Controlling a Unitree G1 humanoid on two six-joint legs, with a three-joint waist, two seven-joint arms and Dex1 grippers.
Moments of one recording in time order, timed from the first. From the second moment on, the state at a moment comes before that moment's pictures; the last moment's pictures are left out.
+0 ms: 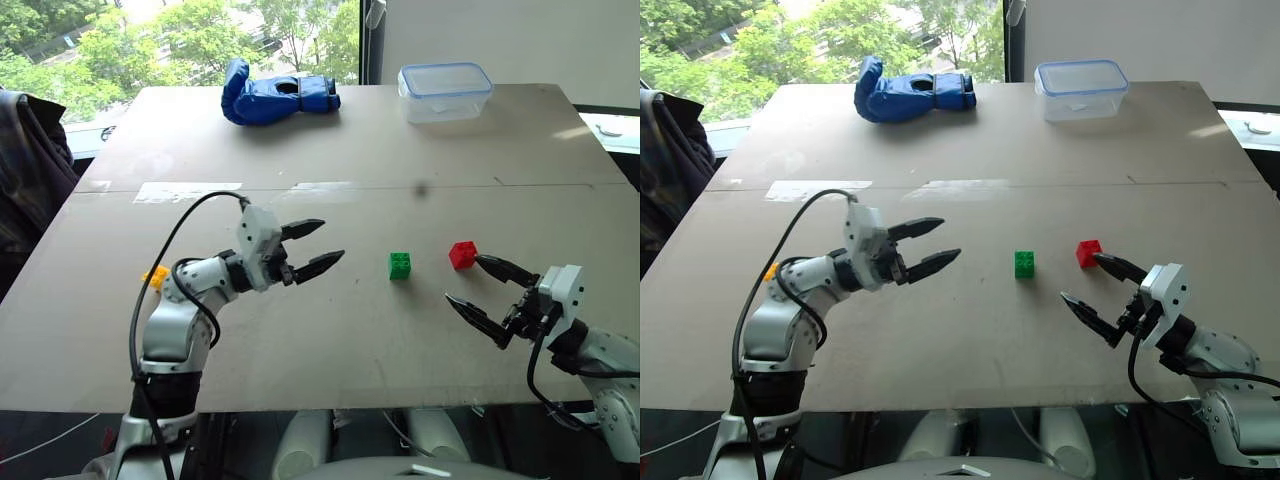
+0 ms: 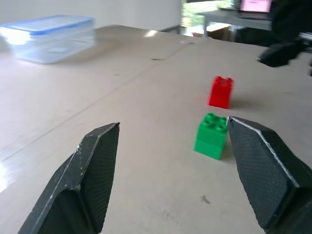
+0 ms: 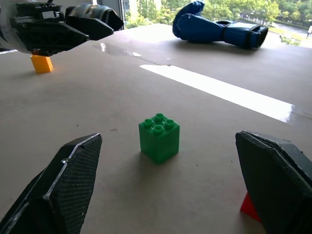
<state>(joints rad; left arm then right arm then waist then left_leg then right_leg) -0.12 0.36 0.21 -0.38 -0.37 0.35 -0.79 0.12 -0.54 -0.13 -0.41 0.55 0.16 0.87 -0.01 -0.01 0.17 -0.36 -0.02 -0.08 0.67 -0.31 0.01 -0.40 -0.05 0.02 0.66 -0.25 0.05</state>
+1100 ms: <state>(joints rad) 0.06 0.06 0.38 -0.29 -0.04 0.28 0.09 -0.28 -0.38 0.16 -0.23 0.51 0.21 0.98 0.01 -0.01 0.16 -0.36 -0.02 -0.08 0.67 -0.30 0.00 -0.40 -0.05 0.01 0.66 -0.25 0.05</state>
